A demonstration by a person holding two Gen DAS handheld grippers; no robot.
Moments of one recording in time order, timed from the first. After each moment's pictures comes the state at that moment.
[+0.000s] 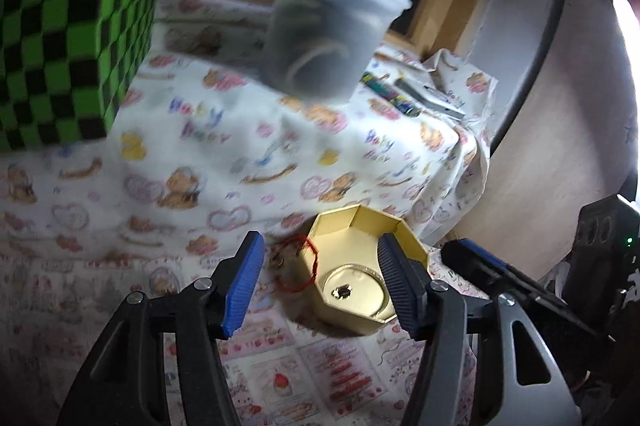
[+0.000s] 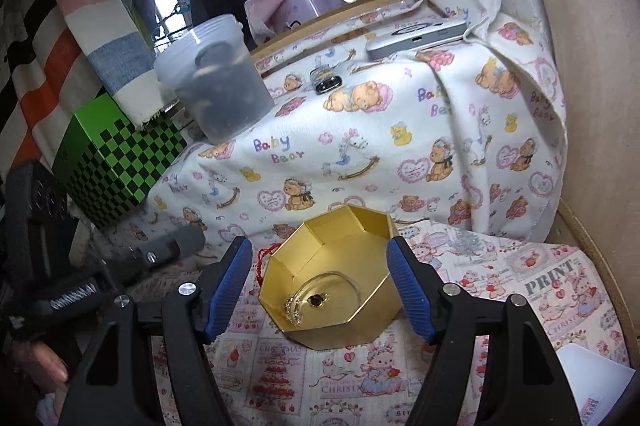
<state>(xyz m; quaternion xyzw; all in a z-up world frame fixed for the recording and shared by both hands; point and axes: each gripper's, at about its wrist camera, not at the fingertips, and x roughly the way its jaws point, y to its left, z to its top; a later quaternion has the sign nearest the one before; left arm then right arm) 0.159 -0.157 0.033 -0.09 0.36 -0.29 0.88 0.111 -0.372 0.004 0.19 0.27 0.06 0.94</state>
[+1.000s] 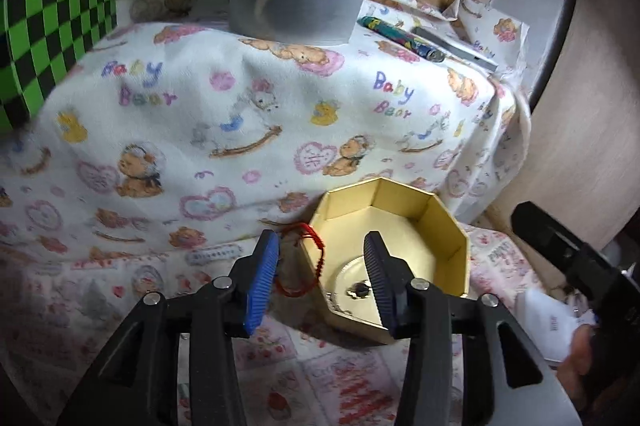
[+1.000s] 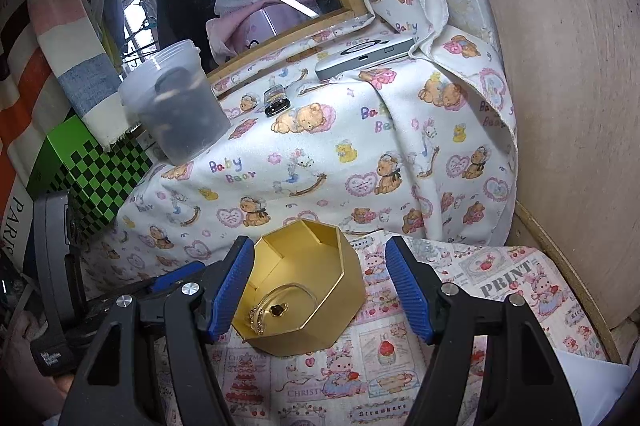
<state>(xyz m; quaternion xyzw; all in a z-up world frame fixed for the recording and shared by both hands) 0.178 -0.209 0.003 -0.01 0.39 -0.24 0.89 0.102 -0.387 0.007 0.20 0.26 0.00 0.95</state>
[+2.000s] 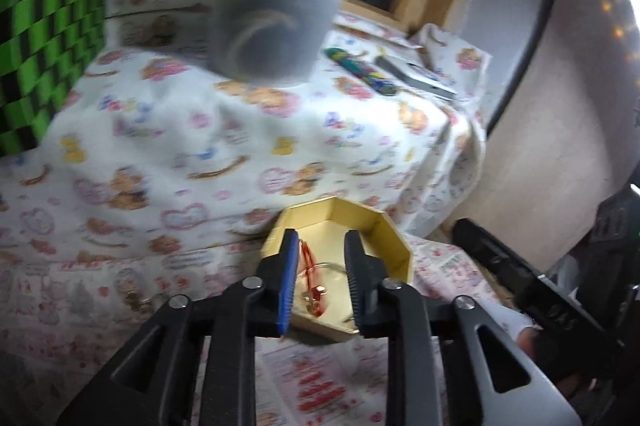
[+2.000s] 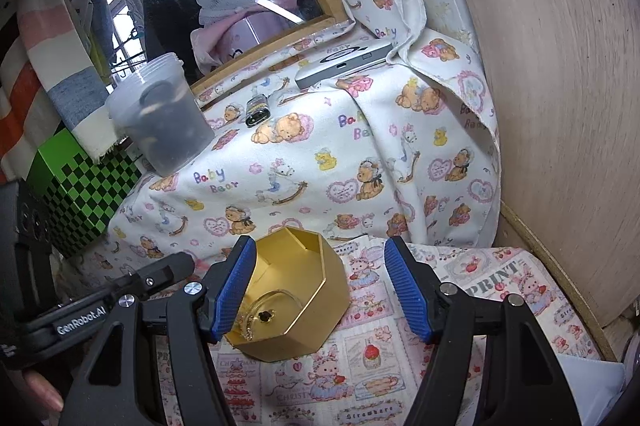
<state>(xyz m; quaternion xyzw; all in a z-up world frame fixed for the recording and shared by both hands) 0.168 -0.189 0.035 -0.06 0.38 -0.29 0.88 0.099 -0.396 0.008 0.21 0.25 -0.02 0.94</state>
